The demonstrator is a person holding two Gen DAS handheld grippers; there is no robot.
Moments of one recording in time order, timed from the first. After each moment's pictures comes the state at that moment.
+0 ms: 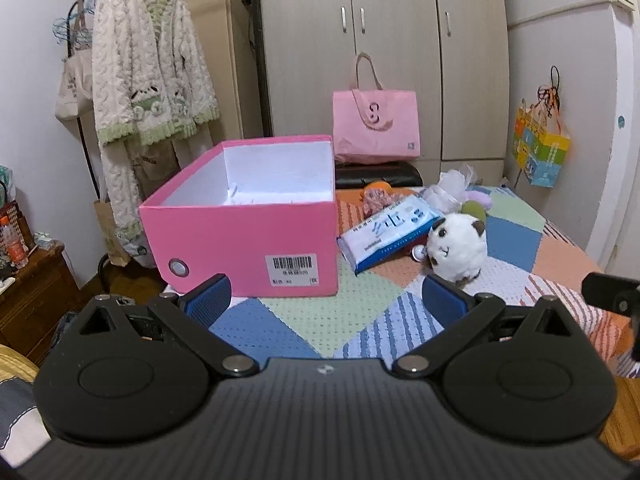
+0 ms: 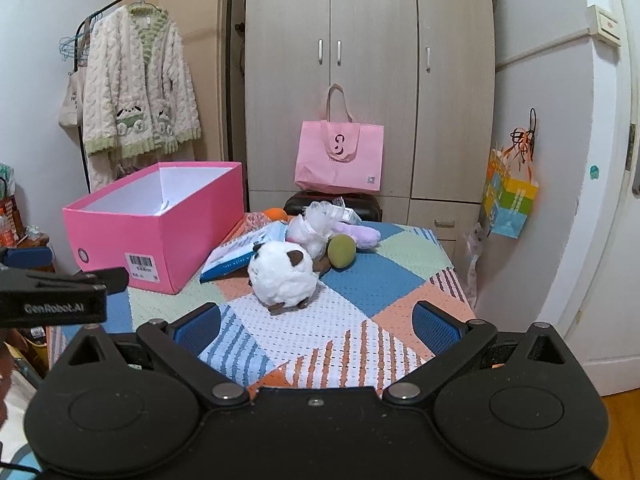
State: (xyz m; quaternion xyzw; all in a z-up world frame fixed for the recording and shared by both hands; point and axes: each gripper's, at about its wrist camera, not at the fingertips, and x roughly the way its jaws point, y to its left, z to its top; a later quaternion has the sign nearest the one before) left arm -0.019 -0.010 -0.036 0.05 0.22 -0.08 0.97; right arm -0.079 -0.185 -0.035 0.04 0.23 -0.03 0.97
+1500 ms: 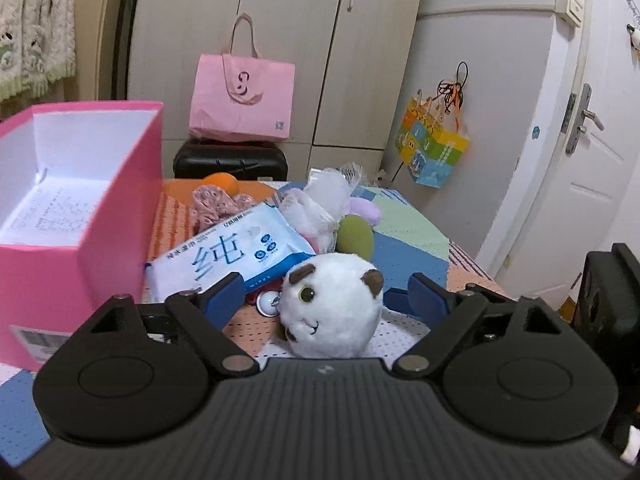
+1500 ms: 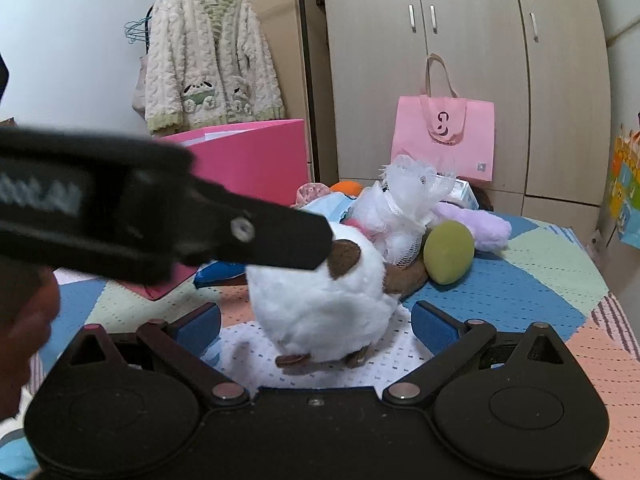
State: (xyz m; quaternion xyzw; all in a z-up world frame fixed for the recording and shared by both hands) left arm 0.112 -0.089 -0.076 -0.03 0.26 -0.28 0.92; right arm 0.083 -0.206 -0.124 0.02 0.22 0.14 0.97
